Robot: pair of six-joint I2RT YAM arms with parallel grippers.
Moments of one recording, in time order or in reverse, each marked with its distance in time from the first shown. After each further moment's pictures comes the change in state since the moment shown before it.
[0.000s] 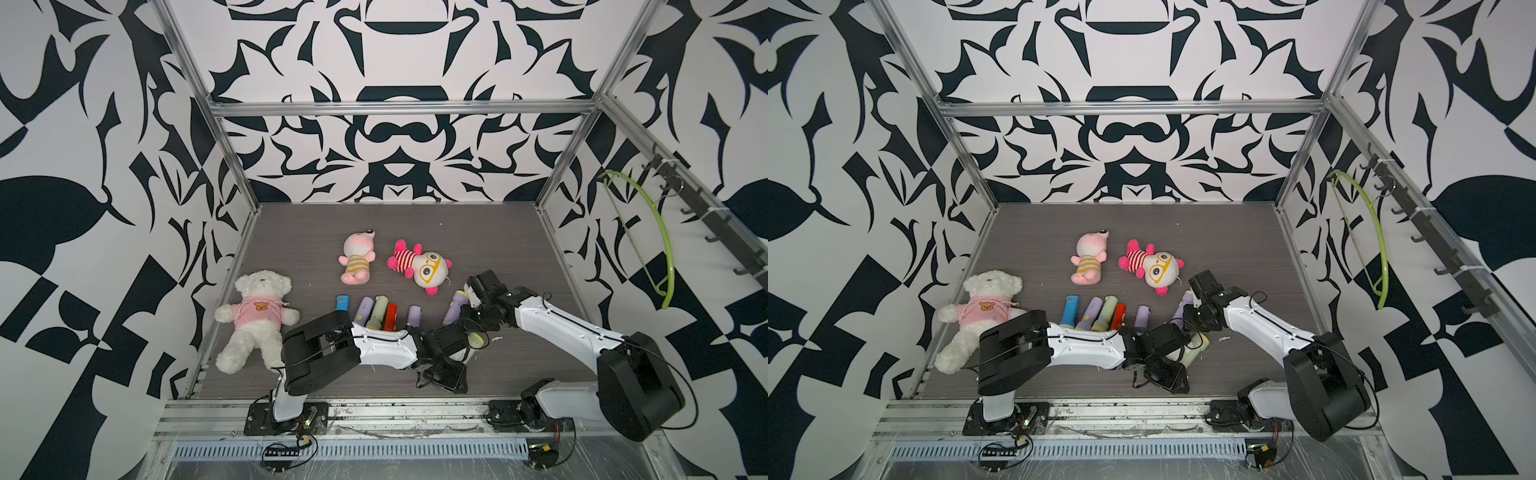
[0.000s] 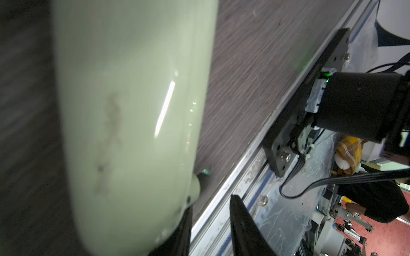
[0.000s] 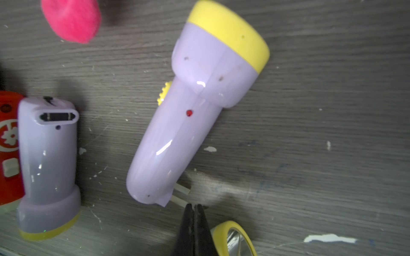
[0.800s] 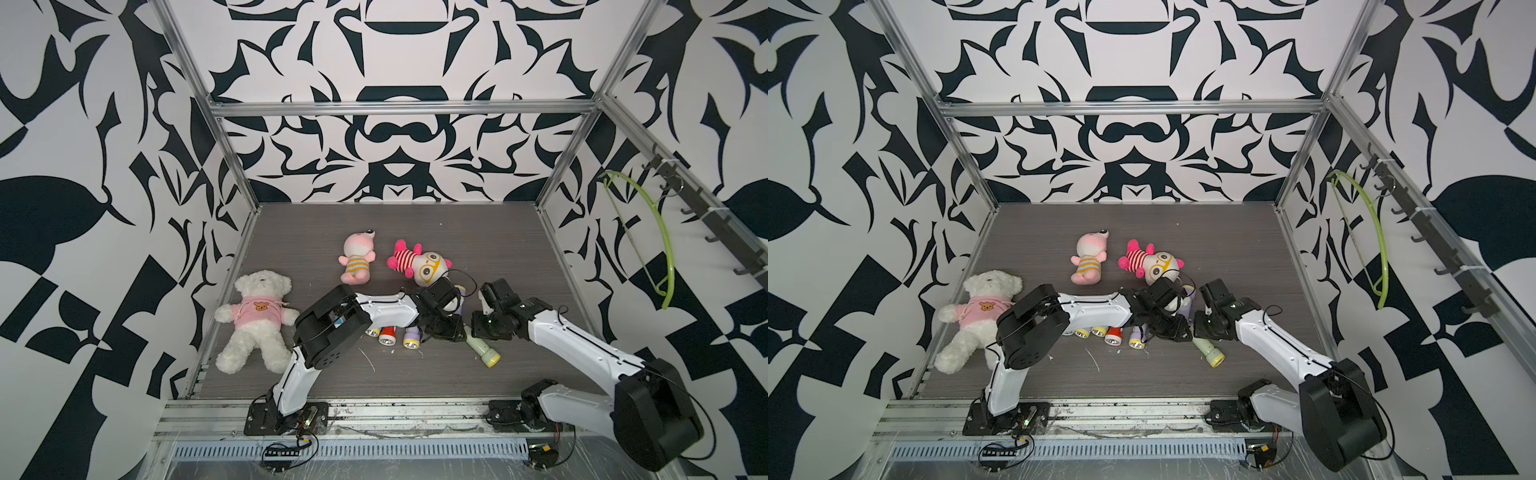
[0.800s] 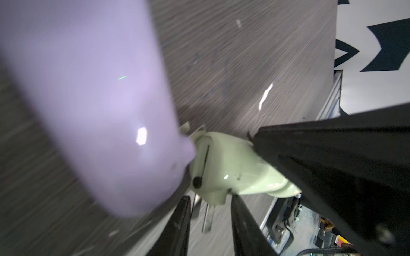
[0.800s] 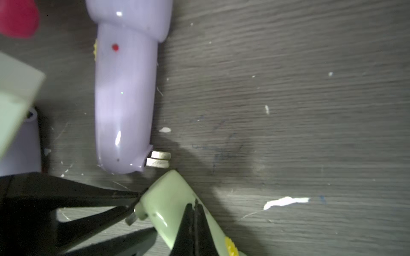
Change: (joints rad) left arm 0.237 0.156 0.254 -0.042 0.043 0.122; right arm -0.035 -0.149 -0.086 -0.039 0.066 0.050
